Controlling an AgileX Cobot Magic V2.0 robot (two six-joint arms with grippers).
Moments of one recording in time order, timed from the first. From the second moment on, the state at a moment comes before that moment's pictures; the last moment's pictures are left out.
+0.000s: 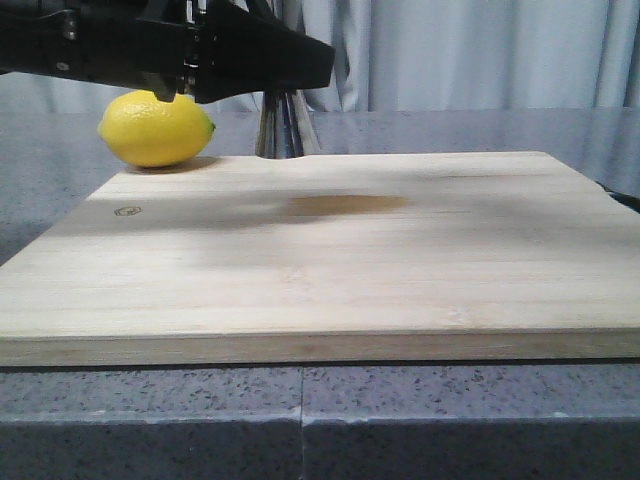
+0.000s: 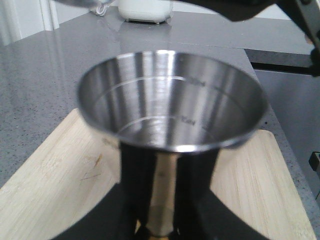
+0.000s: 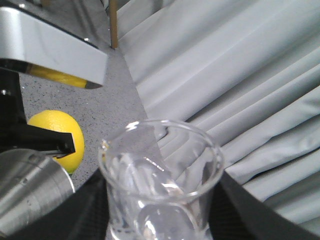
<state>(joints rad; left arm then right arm) -0.36 1.72 -0.99 -1.73 1.15 2.21 0.56 1.32 -1.02 -0.92 -0.23 -0.04</state>
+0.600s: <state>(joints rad) -0.36 1.72 -0.99 -1.73 1.15 2.21 0.56 1.32 -1.02 -1.02 -0.24 -0.04</state>
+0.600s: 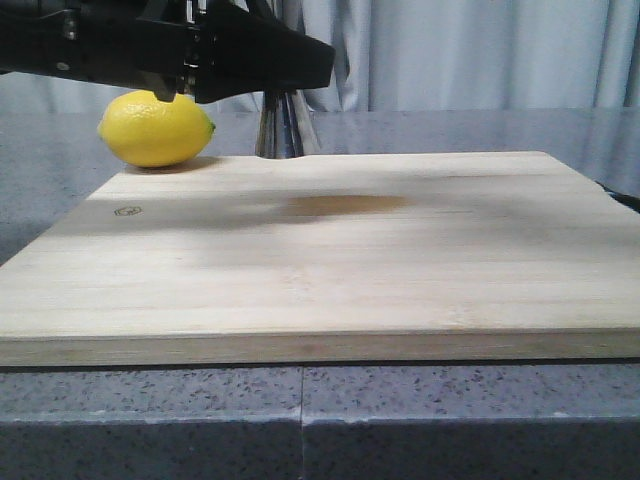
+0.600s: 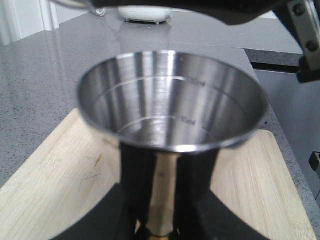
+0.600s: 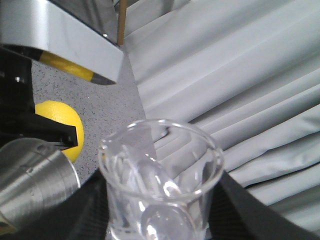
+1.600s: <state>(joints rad) -0.36 1.72 -0.99 -1.73 1.15 2.21 0.56 1.32 -1.02 -1.07 -0.23 -0.04</state>
